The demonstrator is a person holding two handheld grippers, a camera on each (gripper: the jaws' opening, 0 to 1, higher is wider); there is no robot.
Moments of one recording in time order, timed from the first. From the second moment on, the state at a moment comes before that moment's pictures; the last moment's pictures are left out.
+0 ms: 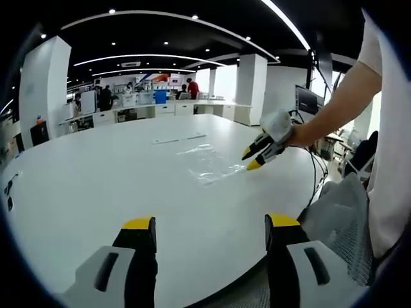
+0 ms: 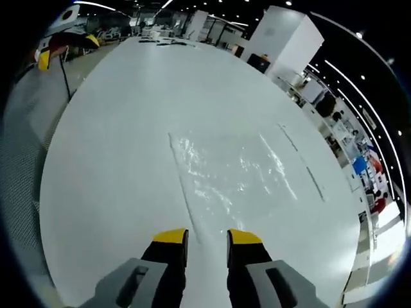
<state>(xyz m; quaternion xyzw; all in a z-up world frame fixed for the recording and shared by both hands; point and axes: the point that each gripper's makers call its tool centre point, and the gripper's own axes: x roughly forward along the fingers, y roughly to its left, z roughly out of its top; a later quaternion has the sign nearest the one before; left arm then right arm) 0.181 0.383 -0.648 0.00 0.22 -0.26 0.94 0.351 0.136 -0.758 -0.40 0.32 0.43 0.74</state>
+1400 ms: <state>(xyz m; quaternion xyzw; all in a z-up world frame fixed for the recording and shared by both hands) 0.183 0.390 -0.655 0.00 0.22 -0.25 0.94 0.355 0.141 -0.779 -0.40 0.35 0.47 0.70</state>
